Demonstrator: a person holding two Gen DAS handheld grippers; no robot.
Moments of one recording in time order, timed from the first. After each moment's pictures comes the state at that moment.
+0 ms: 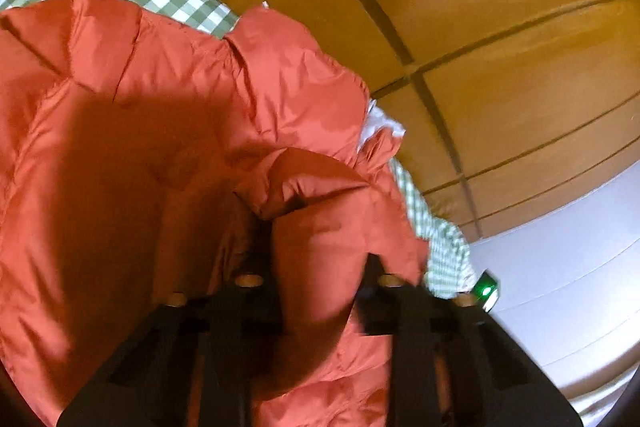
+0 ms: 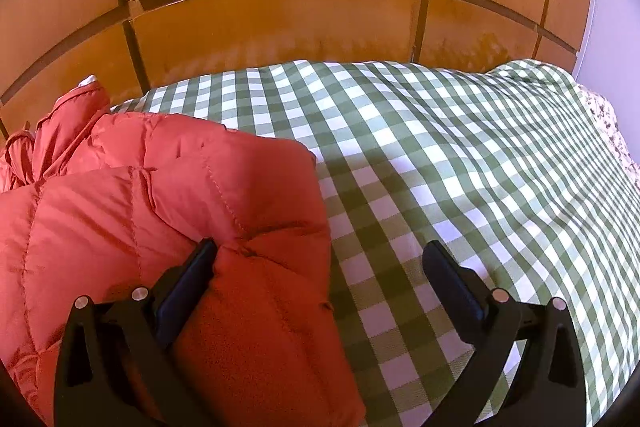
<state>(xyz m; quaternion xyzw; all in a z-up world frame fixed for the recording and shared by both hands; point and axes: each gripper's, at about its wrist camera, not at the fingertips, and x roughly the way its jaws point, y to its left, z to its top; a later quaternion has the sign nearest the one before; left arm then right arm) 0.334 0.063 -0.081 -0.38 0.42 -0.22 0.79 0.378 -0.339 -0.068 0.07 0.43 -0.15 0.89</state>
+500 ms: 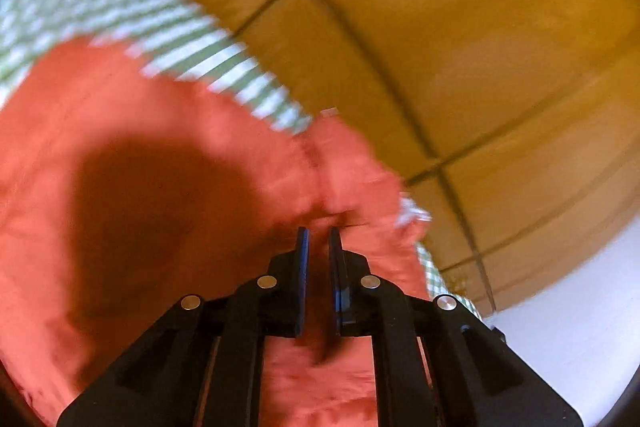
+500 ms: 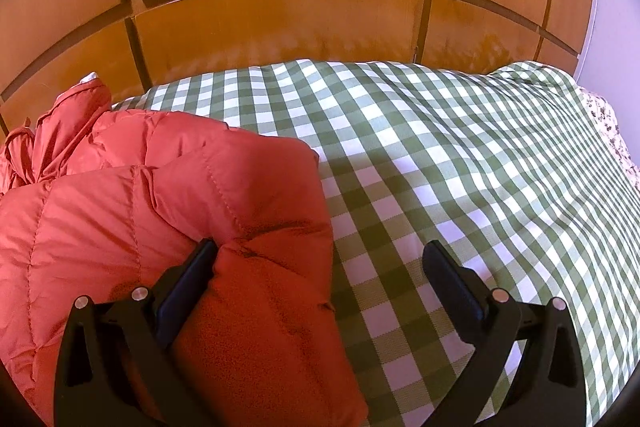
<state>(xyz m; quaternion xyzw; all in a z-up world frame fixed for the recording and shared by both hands) 0.283 0.107 -0.056 -0.39 0.31 -0.13 0.86 0.380 -0.336 -0.068 0.06 0.43 -0.15 0.89</state>
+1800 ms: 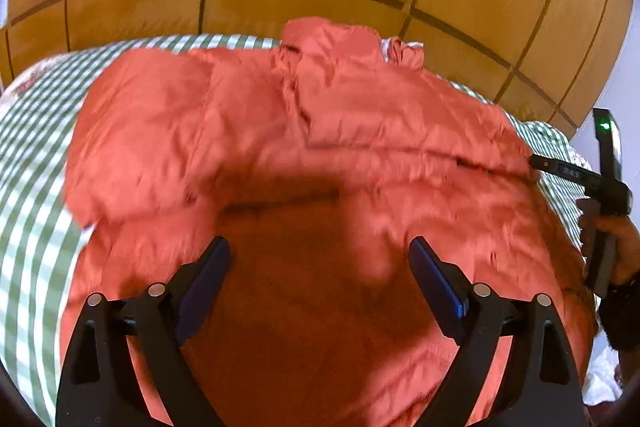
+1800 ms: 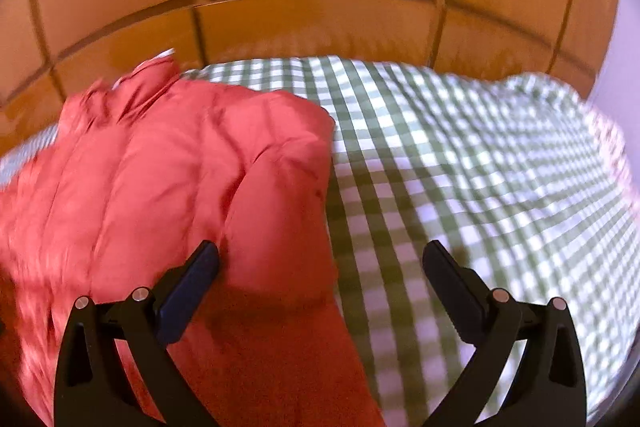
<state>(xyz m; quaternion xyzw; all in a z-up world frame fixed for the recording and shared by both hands) 0.160 0.060 -0.082 -0.08 0.40 -0.13 0.90 0.291 -0.306 -0.015 -0.02 0.45 -0.08 0.89</state>
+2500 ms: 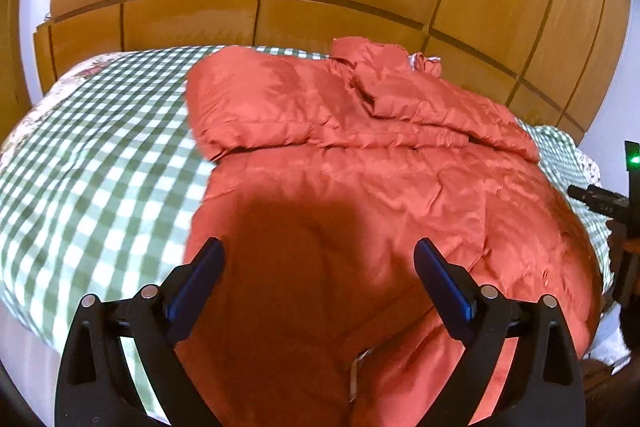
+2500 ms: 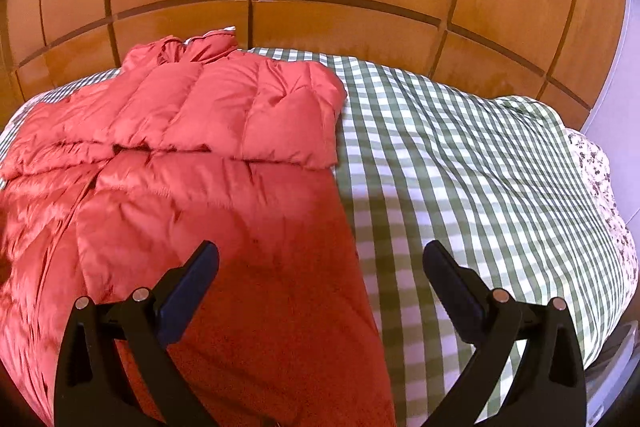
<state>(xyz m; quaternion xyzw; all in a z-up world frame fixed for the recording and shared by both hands) 0.071 0.123 -0.075 -0.07 0.37 -0.09 0.92 0.184 -0.304 -0.006 -0.04 0.43 -0.03 0.90</state>
